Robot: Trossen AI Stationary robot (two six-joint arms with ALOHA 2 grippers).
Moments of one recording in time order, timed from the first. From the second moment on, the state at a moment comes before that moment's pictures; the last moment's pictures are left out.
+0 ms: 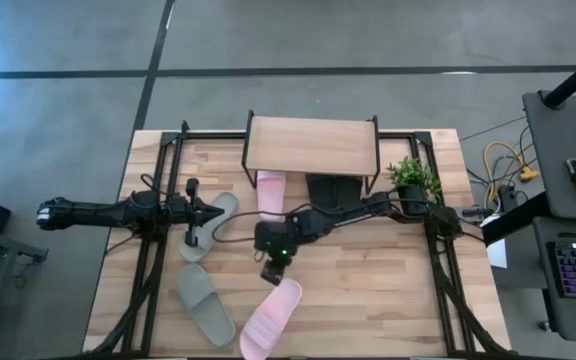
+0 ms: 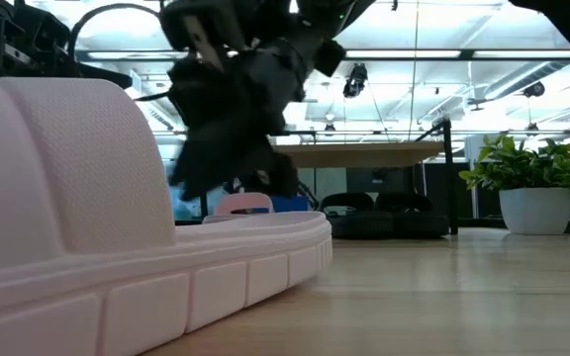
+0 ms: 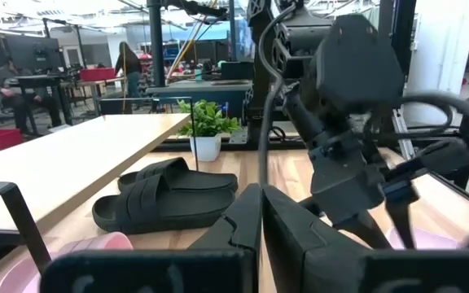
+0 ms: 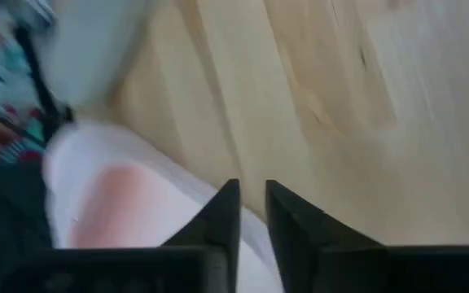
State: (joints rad) left arm -0.03 0.18 0.00 0.18 -0.08 0.03; right arm 0.13 2.25 1.75 -0.46 -0.43 0.65
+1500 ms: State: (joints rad) left arm -0.03 0.17 0.00 0.18 -0.08 0.03; right arm 0.31 2.37 1.75 -0.06 -0.60 0.99
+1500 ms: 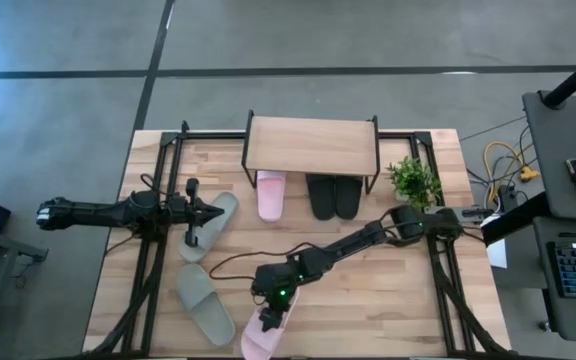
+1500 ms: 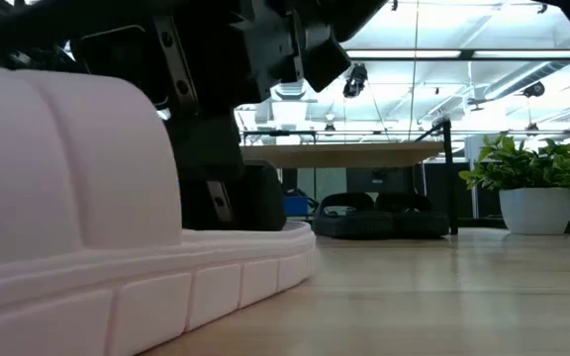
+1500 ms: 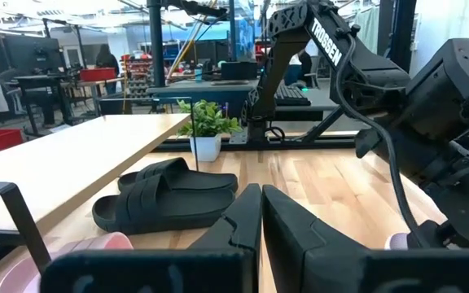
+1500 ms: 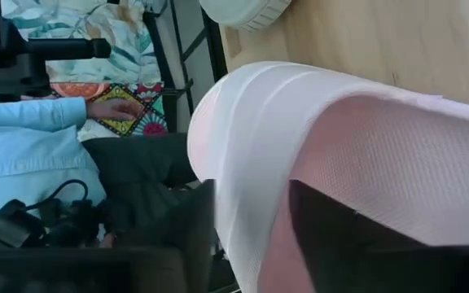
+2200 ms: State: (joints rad) left arm -0.03 0.17 0.00 0.18 -0.08 0.03; right arm 0.29 2.13 1.75 -0.70 0.28 1.56
